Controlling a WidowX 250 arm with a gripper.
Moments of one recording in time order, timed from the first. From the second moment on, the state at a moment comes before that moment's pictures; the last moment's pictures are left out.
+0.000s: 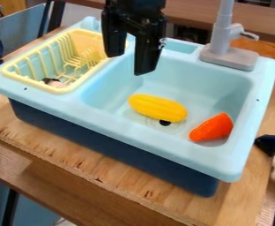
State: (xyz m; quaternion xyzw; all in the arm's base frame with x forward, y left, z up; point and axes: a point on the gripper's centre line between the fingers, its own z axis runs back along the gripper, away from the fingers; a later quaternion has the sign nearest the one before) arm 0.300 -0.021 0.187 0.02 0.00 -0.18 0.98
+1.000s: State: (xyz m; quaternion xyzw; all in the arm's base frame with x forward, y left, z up) arm 0.269 0.063 0.219 -0.04 -0.01 -0.16 0.99
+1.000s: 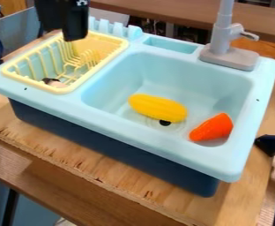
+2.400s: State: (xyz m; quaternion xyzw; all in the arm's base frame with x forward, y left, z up) arm 0.298 0.135 0.170 -0.08 0.02 -0.04 1.00
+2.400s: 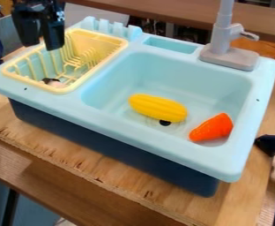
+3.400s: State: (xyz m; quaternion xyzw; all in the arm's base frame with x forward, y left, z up) arm 0.303 0.131 0.123 -0.03 0.07 -0.02 1.00
